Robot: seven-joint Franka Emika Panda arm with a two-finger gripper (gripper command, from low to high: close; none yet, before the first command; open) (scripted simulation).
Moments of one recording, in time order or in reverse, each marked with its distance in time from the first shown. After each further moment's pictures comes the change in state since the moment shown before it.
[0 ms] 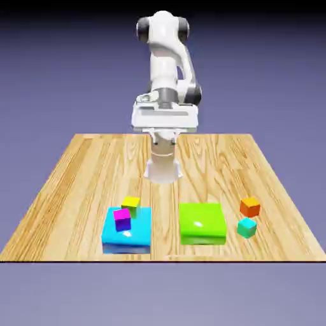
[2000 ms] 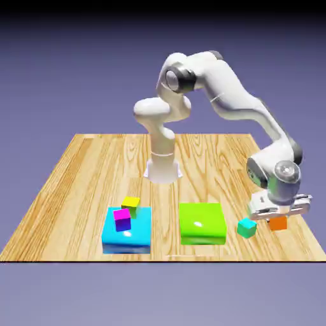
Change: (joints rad) arm 0.273 1.125 0.176 0.928 0.289 -0.886 0.416
